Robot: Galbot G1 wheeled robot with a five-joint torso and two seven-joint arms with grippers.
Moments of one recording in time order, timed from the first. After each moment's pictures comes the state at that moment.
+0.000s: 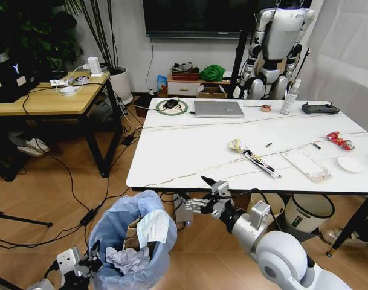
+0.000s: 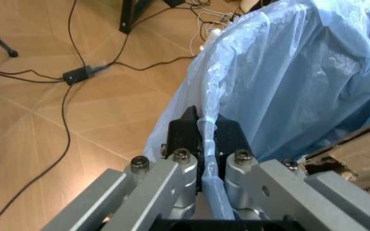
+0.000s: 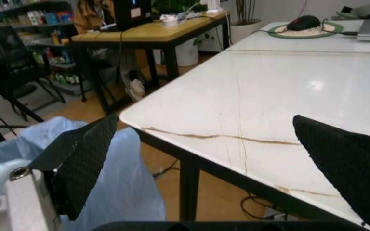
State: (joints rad) left arm 2.05 -1.45 -0.69 -2.44 -0.69 0.34 -0.29; right arm -1.26 0.95 0.09 2.20 0.59 -0.27 0.02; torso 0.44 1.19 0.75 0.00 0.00
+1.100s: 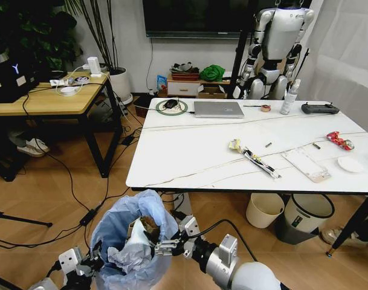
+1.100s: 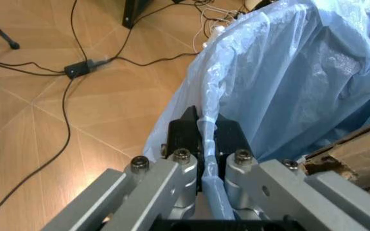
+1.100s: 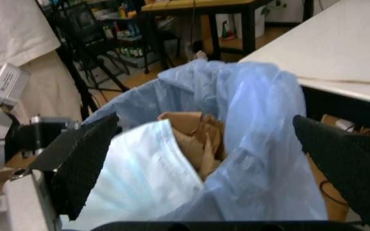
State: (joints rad) left arm 2.03 -1.47 -0.68 -2.42 -0.69 0.34 -0.30; right arm -1.28 0.98 -0.21 2.23 0.50 -0.27 0.02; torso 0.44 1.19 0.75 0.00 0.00
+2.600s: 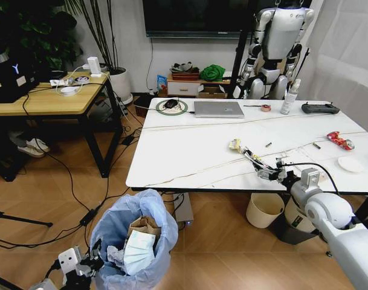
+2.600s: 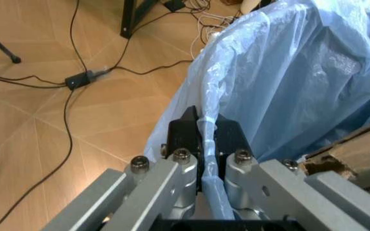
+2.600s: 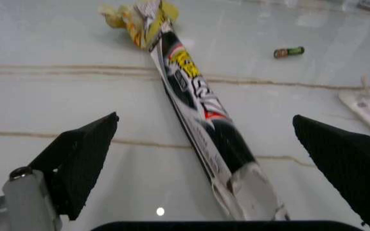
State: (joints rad) left arm 2.05 -1.46 -0.68 -2.43 -0.65 0.32 -0.28; right arm -1.11 0.84 0.43 1.68 0.58 -0.32 -0.09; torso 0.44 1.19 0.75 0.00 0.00
